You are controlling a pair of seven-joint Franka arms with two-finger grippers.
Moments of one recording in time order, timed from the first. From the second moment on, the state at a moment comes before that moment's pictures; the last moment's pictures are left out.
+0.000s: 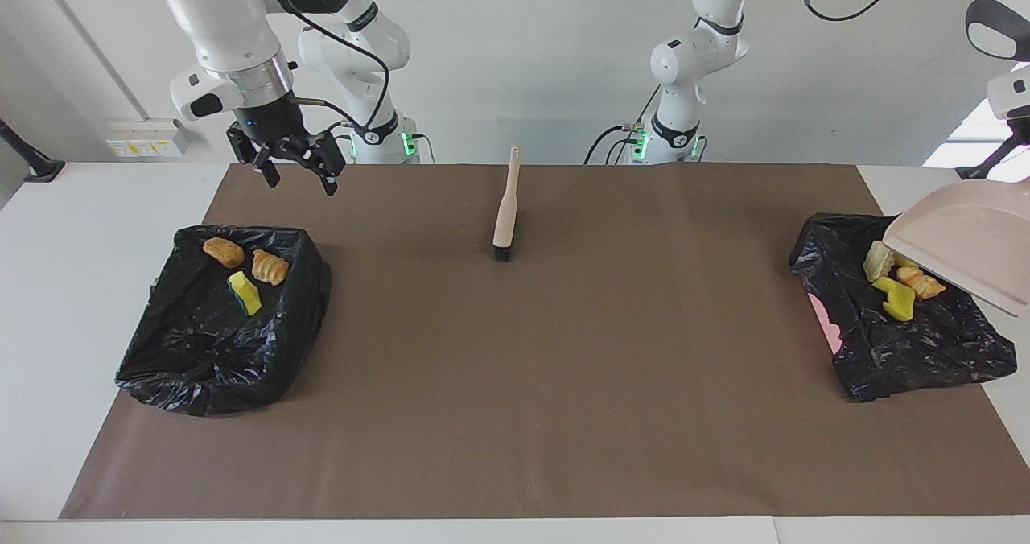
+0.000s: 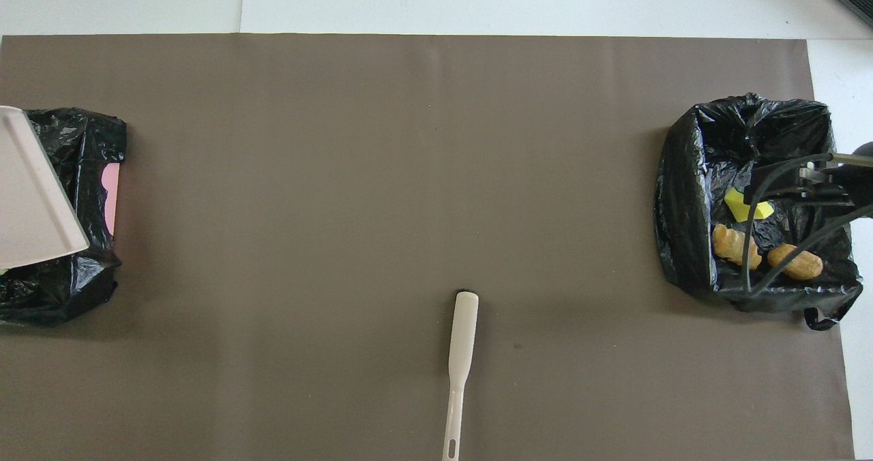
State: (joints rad) left arm 0.27 -0.02 0.01 -1.74 0.39 1.81 1.37; right arm 0.02 -0.05 -0.04 -1.62 0.02 1.60 0.17
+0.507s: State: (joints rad) left arm 0.04 -0.04 0.00 -1.85 0.23 1.80 0.90; right arm 0.01 -0.05 -0.06 -1.57 0.01 1.55 -0.04
